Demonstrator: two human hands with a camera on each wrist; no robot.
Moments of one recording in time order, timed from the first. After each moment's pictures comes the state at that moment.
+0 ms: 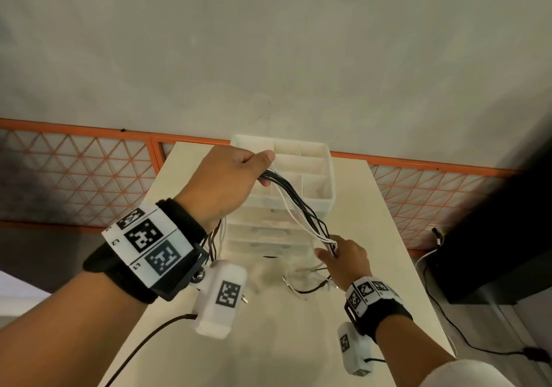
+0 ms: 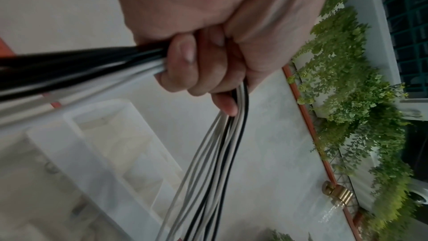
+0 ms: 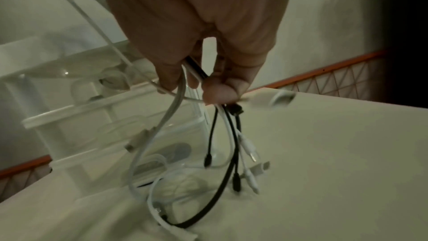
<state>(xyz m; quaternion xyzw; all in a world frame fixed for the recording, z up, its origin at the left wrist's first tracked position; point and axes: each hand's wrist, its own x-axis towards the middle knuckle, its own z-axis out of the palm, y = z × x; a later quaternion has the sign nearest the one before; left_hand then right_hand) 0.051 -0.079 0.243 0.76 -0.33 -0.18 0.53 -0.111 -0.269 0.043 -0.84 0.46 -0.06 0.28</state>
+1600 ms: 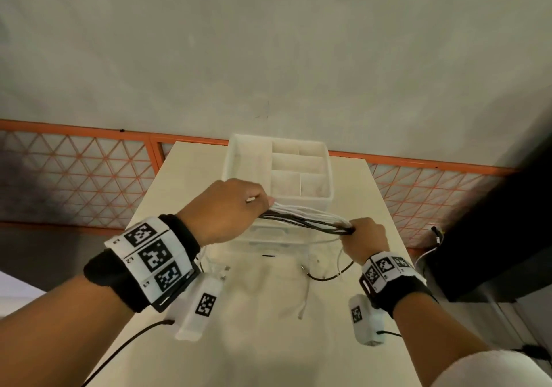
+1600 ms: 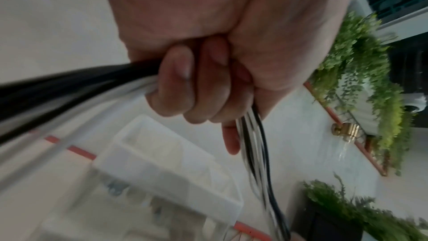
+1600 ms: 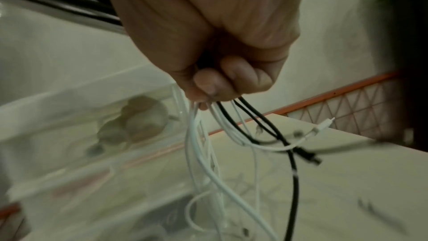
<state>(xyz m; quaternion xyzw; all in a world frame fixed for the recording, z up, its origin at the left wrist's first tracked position) 0.053 -0.068 0.216 0.82 -0.47 -0.17 0.27 -0.111 -0.294 0.099 -0.83 0.51 -0.05 0.22</state>
